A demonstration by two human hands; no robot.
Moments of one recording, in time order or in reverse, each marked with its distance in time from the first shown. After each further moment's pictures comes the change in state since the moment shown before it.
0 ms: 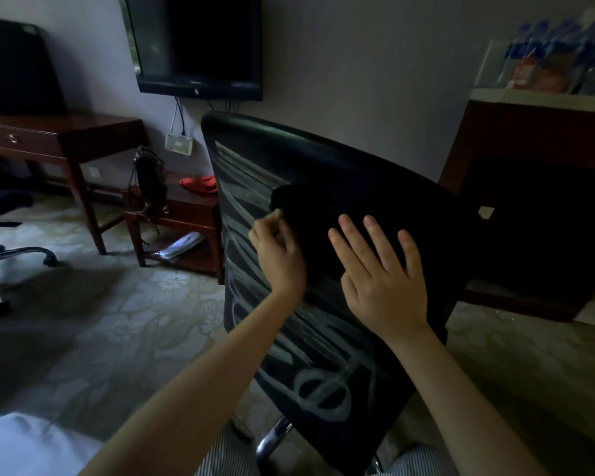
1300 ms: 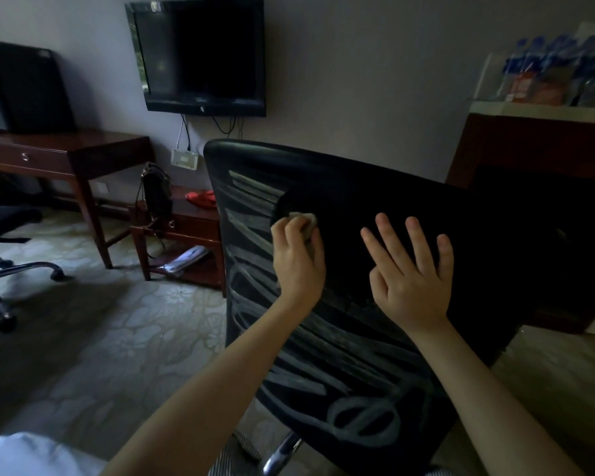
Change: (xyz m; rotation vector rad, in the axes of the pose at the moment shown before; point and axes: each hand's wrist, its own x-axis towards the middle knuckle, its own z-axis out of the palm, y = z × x) left_hand 0.009 0.011 0.002 0.173 -0.122 0.543; right_hand 0.000 0.027 0.032 -0.045 0.196 0.086
